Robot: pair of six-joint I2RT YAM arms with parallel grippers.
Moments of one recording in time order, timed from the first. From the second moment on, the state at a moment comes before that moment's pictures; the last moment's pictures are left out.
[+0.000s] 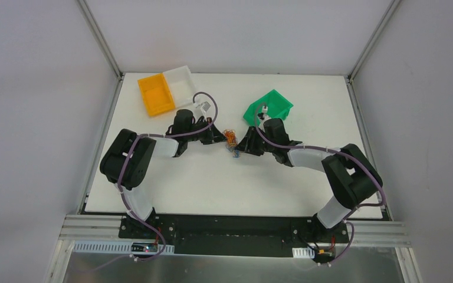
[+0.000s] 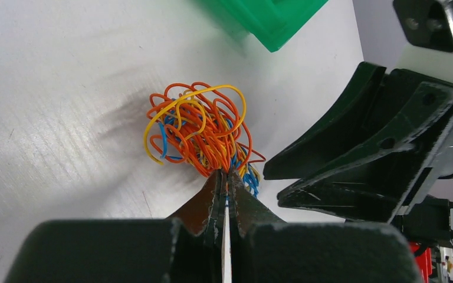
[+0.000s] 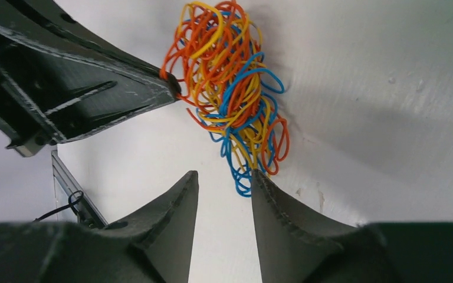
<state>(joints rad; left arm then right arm) -0.39 1.78 0.77 0.59 0.61 -0.66 0.58 1.62 0.76 0.26 -0.32 0.75</state>
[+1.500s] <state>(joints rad) -0.40 1.45 0.74 0.05 0.28 -0.47 0.52 1.26 0.58 0.11 0.36 0.90</state>
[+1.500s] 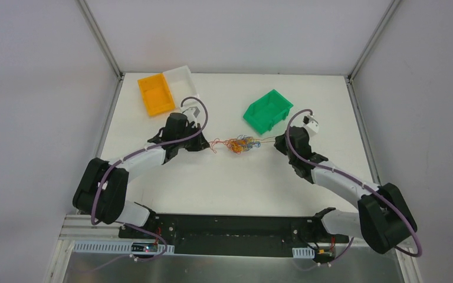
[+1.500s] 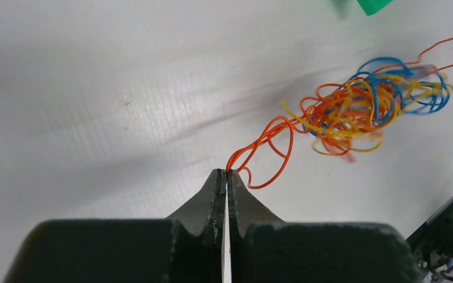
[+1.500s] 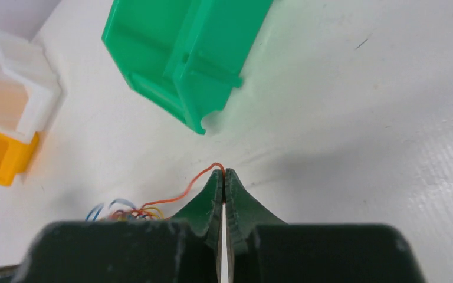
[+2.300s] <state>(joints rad) -0.40 1.51 0.68 0.11 0.29 -0.42 0.58 1.34 0.59 0.21 0.13 0.76</state>
